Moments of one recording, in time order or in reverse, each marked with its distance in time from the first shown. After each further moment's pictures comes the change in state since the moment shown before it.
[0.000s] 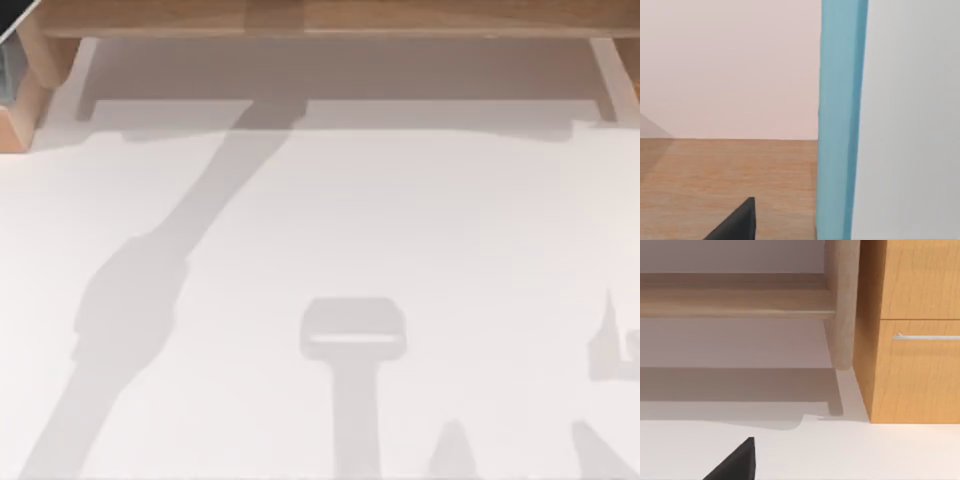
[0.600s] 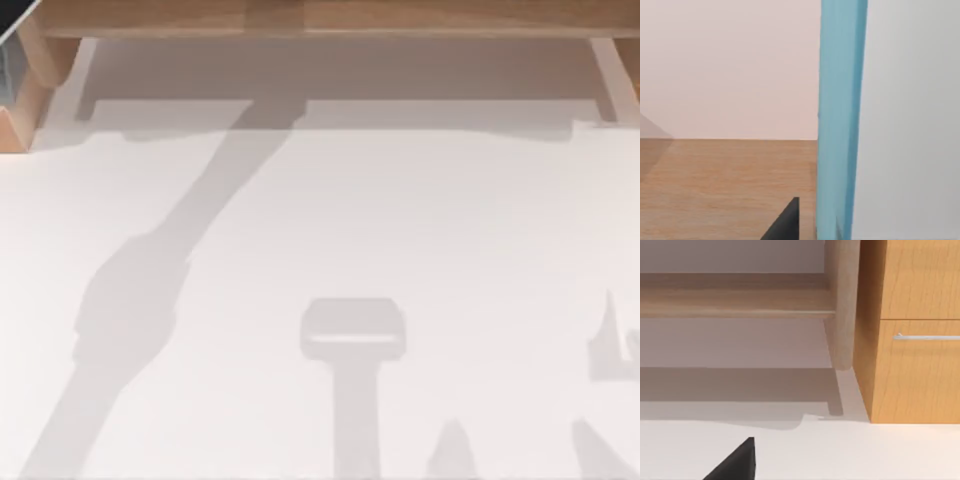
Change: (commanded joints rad) left arm 0.001 0.003 0.005 -0.002 0.001 0.000; right arm 0.000 0.000 0.000 0.000 0.000 0.000
